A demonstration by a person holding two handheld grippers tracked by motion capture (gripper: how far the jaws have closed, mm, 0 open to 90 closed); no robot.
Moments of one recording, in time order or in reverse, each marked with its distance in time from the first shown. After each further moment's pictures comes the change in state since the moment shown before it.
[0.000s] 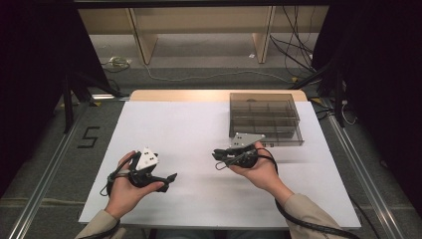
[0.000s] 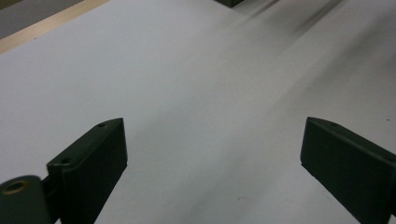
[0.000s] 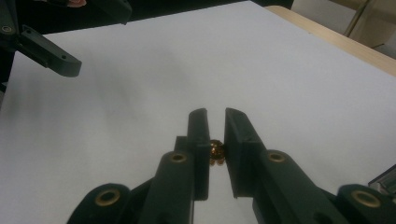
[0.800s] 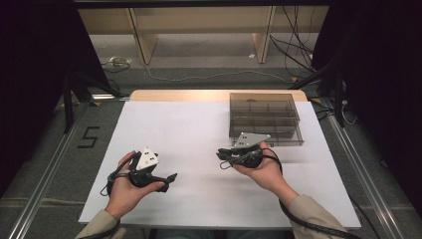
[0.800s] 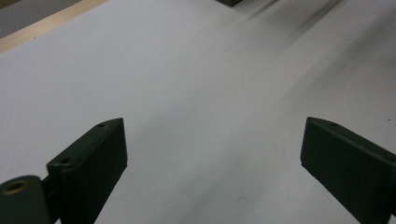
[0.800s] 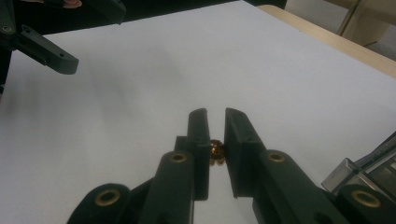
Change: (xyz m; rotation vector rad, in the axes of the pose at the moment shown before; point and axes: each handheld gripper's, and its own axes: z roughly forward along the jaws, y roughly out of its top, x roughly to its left) left arm 0.000 0.000 0.001 0.002 0.002 -0.001; right arm -0.004 -0.004 -0.010 -0.004 -0.017 0.014
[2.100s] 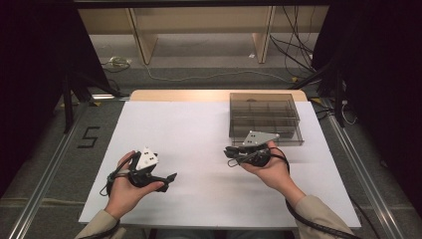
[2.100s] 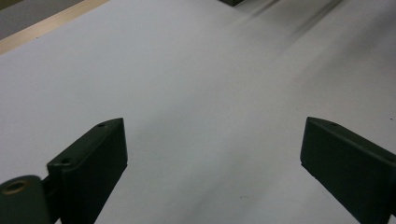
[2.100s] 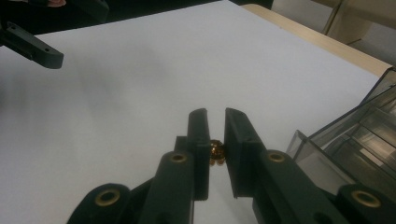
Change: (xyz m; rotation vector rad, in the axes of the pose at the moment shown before) left arm 0.001 0.000 -0.001 0.001 0.003 0.002; right arm -0.011 -0.006 -0.016 -0.009 -0.037 0.016
